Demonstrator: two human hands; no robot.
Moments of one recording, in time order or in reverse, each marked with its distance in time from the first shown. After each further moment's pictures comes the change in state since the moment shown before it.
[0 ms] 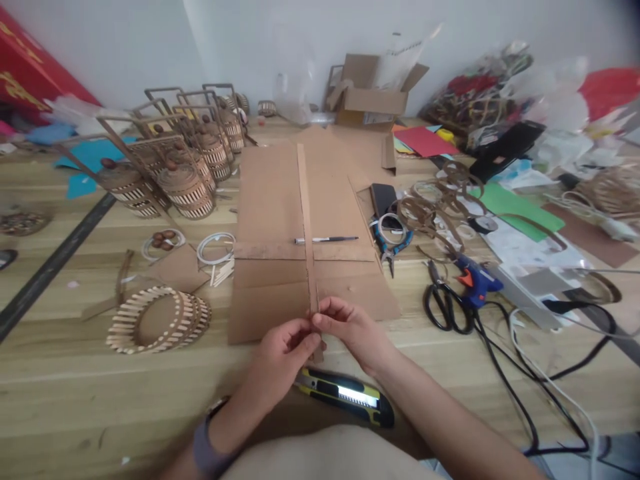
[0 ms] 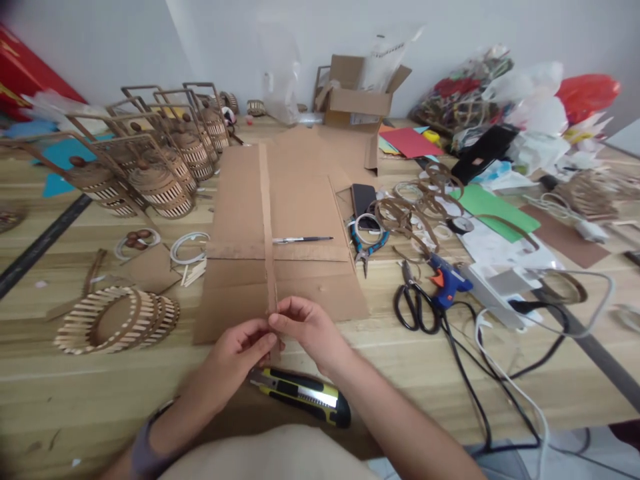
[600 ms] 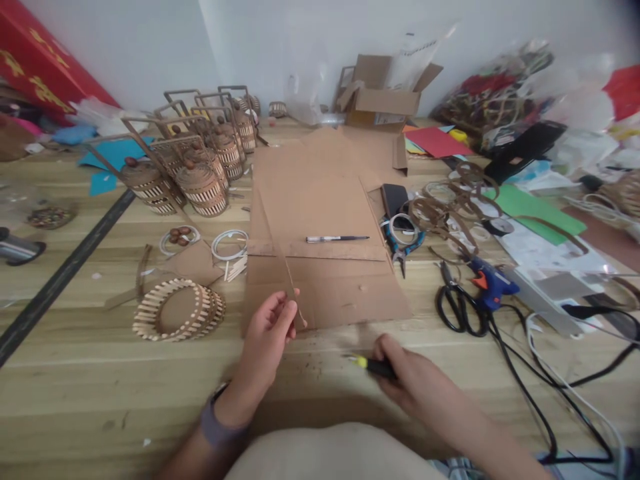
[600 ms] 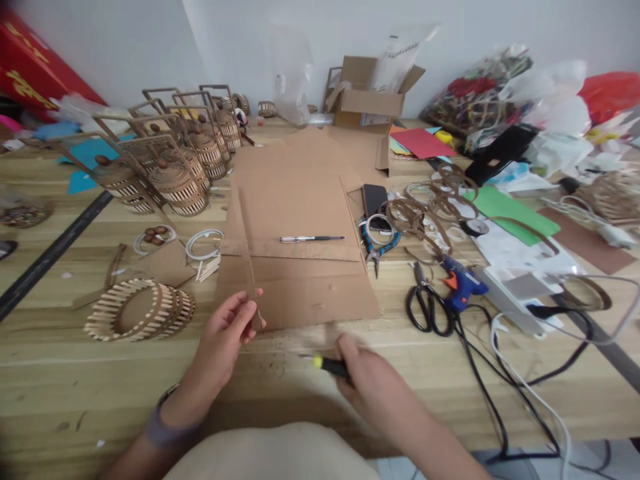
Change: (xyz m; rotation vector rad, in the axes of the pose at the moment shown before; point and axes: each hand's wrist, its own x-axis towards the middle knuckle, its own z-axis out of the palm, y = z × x) left_hand 0.006 -0.001 -0.021 -0.240 0.378 0.039; right_hand -0.080 0.011 -0.052 -1.410 -0.005 -0.100
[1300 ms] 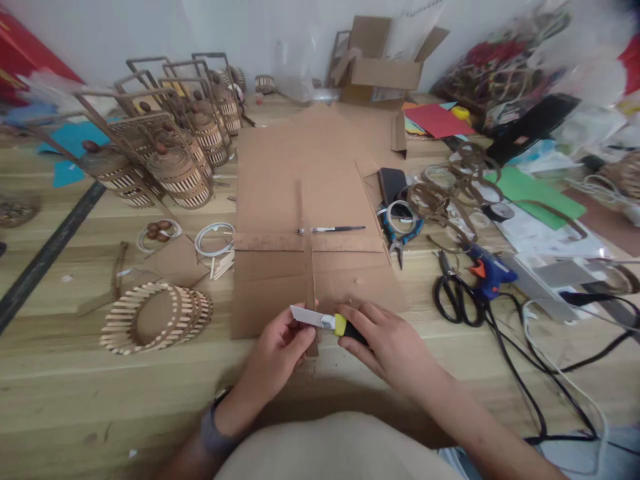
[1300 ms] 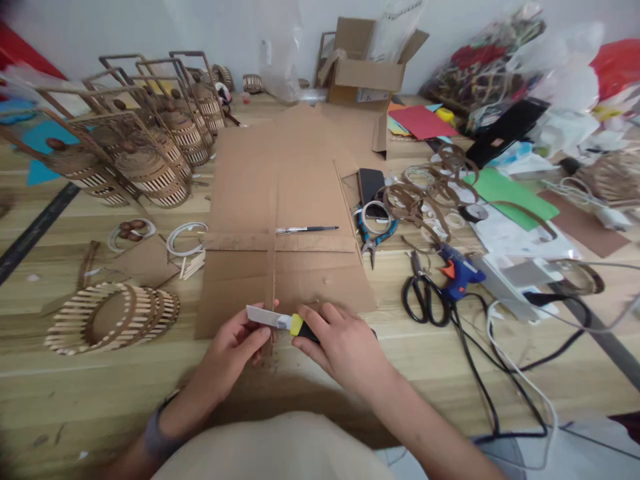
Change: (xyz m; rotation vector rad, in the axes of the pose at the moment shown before) left_hand -0.010 -0.011 0.005 0.094 -0.329 -0.128; right_hand 0.042 -0.016 -0.014 -0.256 0.229 -0.293
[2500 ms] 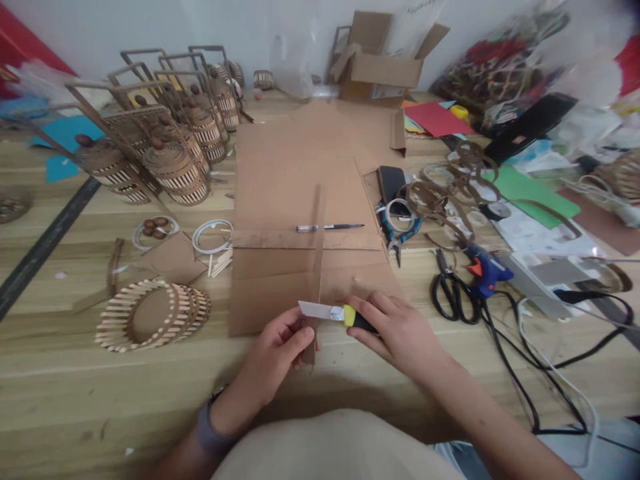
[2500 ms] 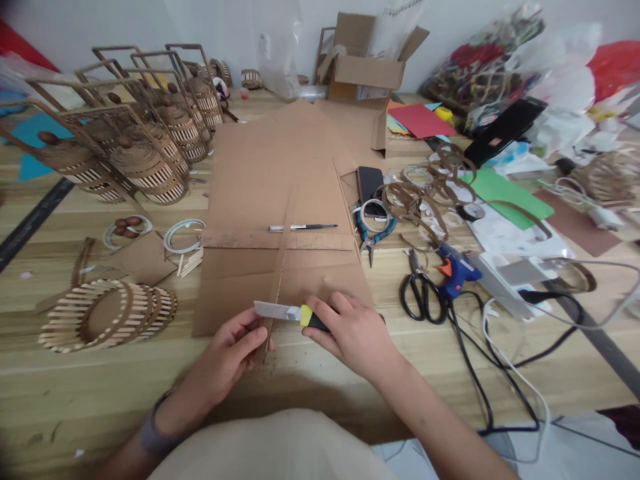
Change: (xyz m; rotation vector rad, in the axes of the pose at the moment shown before) left_hand -0.003 -0.002 -0.001 -0.134 -0.099 -0.062; right_hand 0.000 0.020 -0.007 -0.202 0.170 -0.102
